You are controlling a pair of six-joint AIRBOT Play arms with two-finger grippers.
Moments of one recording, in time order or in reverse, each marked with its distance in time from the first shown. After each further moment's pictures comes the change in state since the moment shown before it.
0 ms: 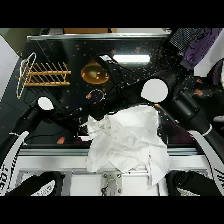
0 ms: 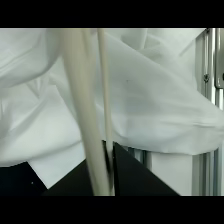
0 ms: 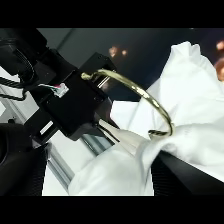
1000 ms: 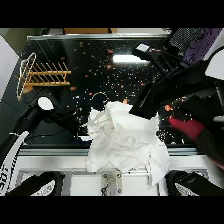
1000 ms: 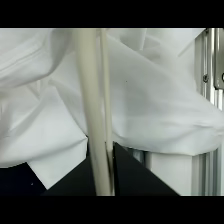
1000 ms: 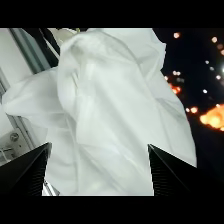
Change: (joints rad) left arm 0.000 0.000 0.000 -0.001 -0.002 0.000; right arm -0.346 0.121 0.065 0.067 0.436 -0.526
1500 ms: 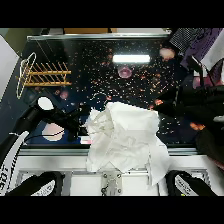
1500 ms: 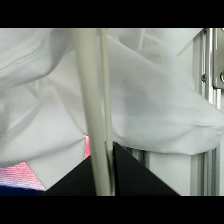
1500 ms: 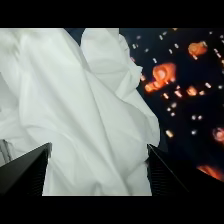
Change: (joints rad) left arm 0.000 0.000 0.000 0.001 -0.004 0.001; right arm -0.597 0.128 -0.544 0.491 -0.082 -0.651
